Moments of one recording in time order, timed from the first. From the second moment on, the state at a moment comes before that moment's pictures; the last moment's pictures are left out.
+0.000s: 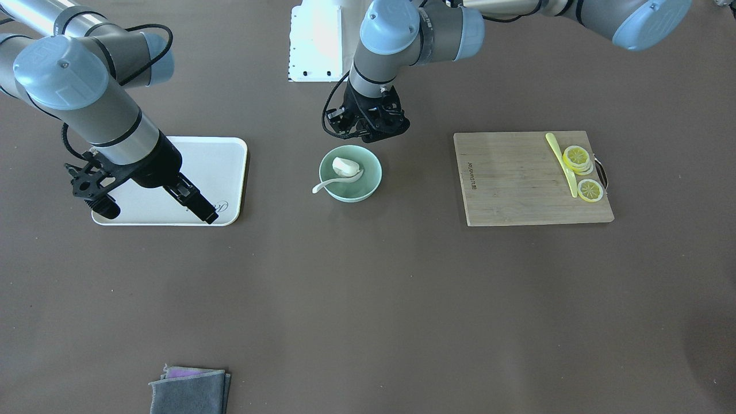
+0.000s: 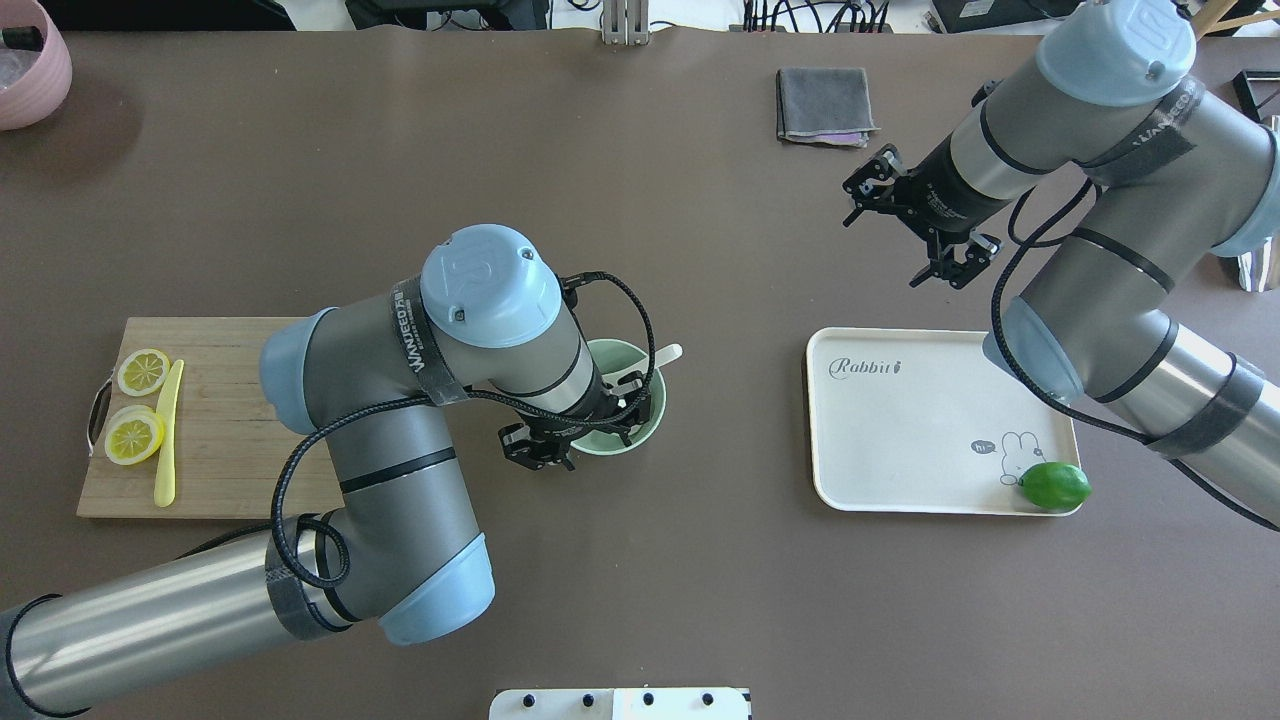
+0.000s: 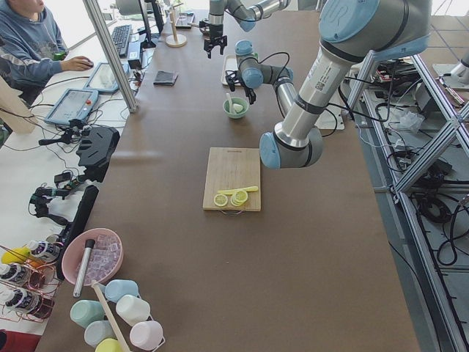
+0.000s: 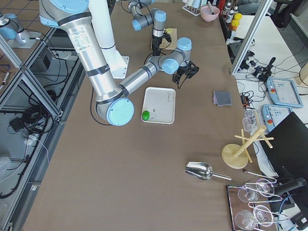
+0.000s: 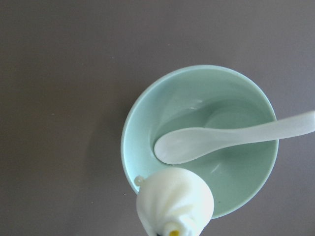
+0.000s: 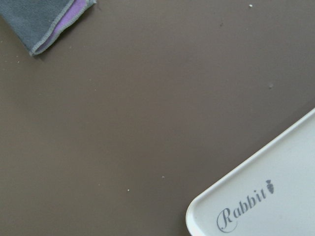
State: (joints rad) left arm -0.47 -2.29 -1.71 -1.60 -2.04 -1.66; right arm 0.90 -1.15 1.74 -1.40 2.20 1.69
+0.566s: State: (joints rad) left arm -0.65 -2.12 -1.85 -1.40 -2.07 -1.21; right arm 1.02 -1.27 1.74 -1.41 2.25 1.28
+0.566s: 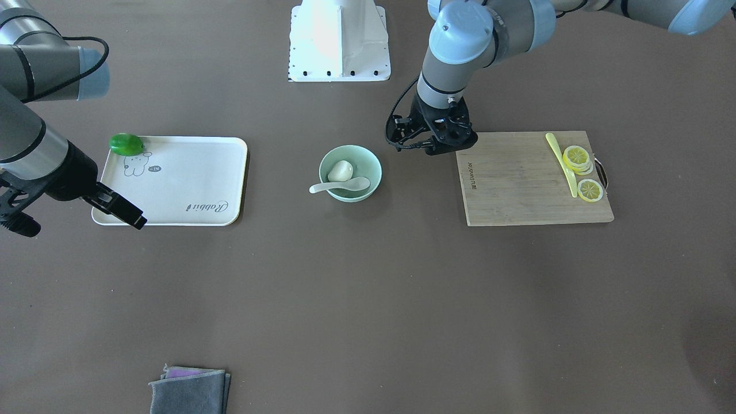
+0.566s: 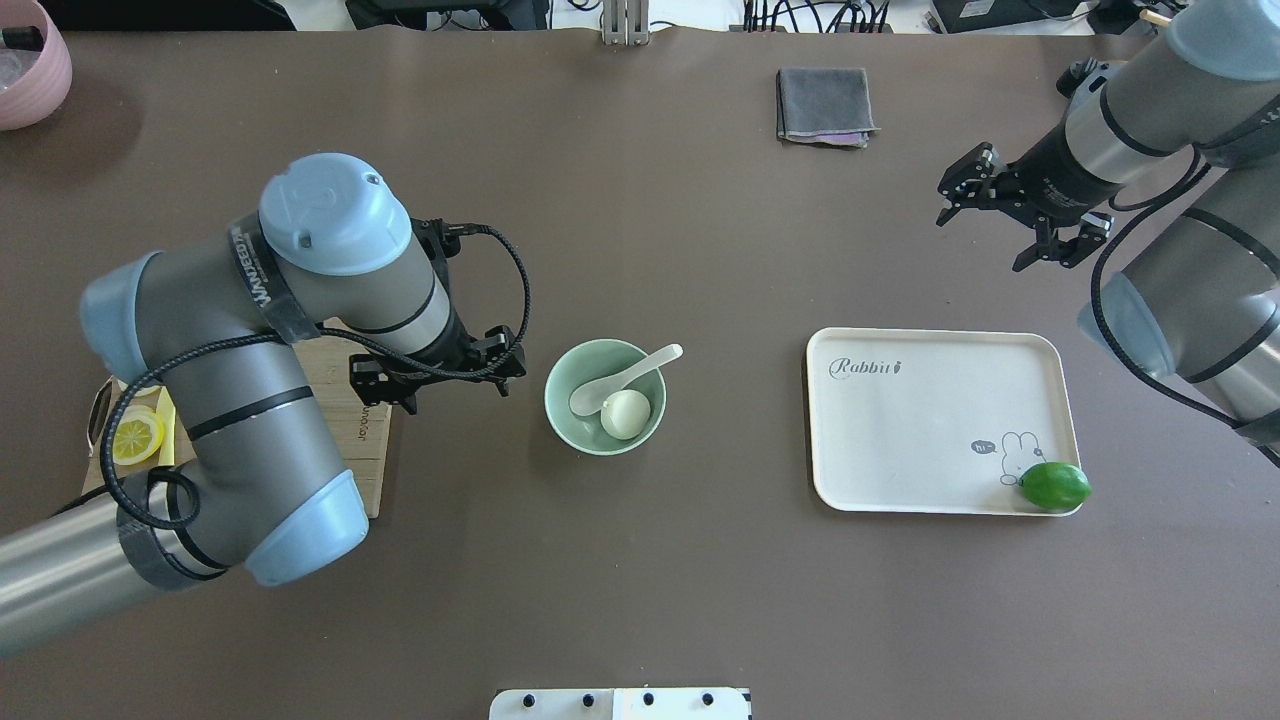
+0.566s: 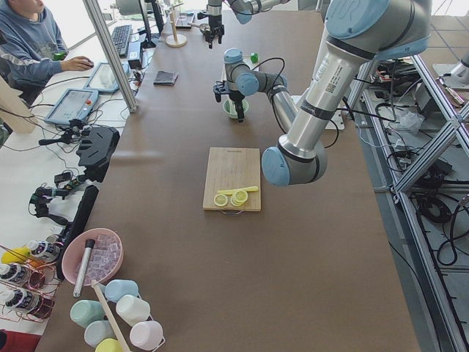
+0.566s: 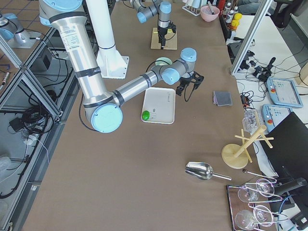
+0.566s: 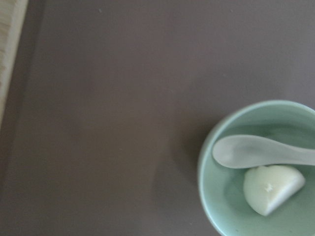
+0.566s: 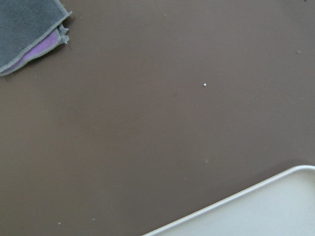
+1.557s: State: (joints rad) left arm -1.18 -1.83 -1.73 -1.34 -2.26 -0.20; right arm 1.33 -1.41 1.67 -1.70 2.26 0.28
